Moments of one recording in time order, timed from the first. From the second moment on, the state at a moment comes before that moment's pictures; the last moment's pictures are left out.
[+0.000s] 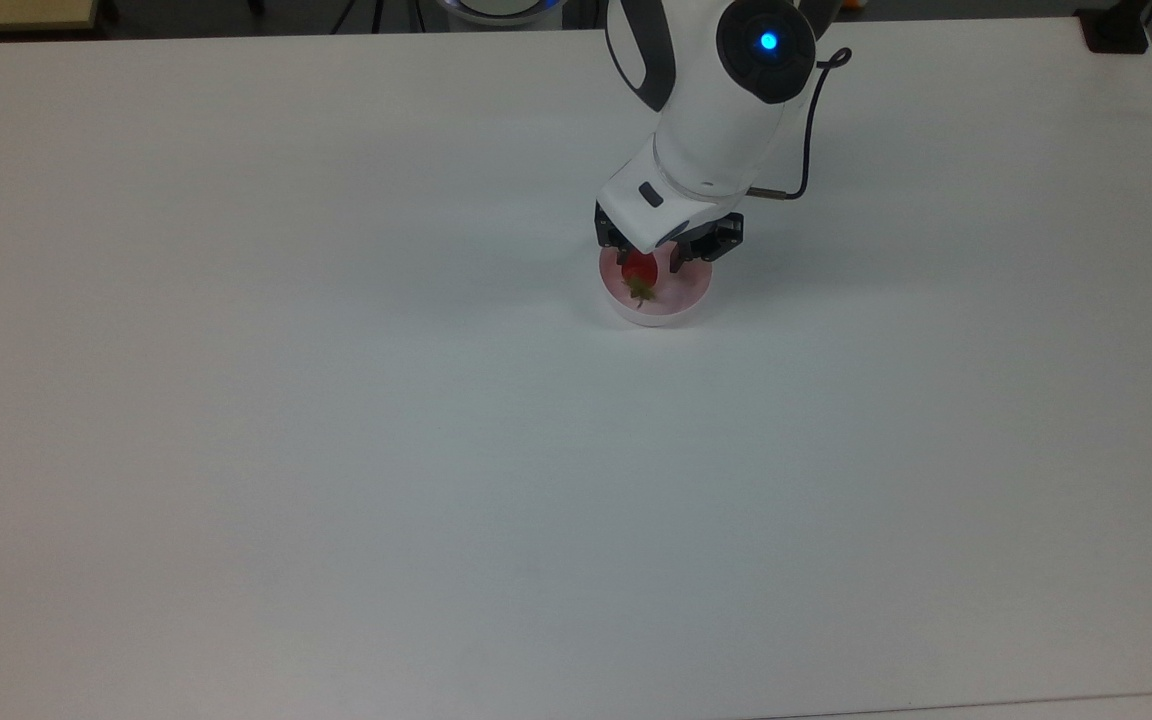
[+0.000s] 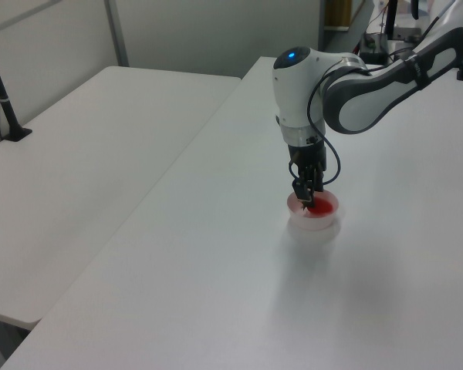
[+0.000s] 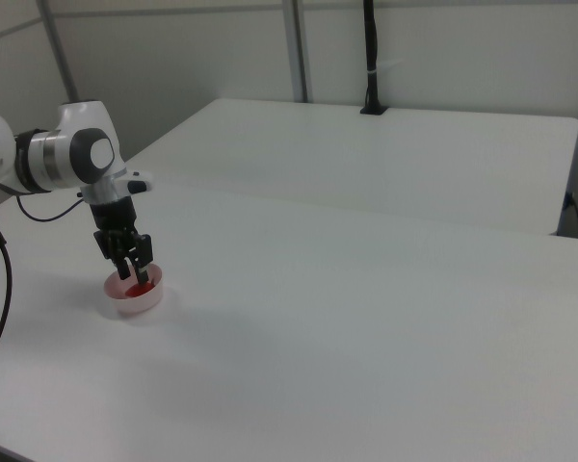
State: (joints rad) arm 0.20 0.38 0.17 -1.73 -0.16 1.95 0.49
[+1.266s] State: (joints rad) arm 0.05 0.06 0.07 -1.64 -0.10 1.65 0.16
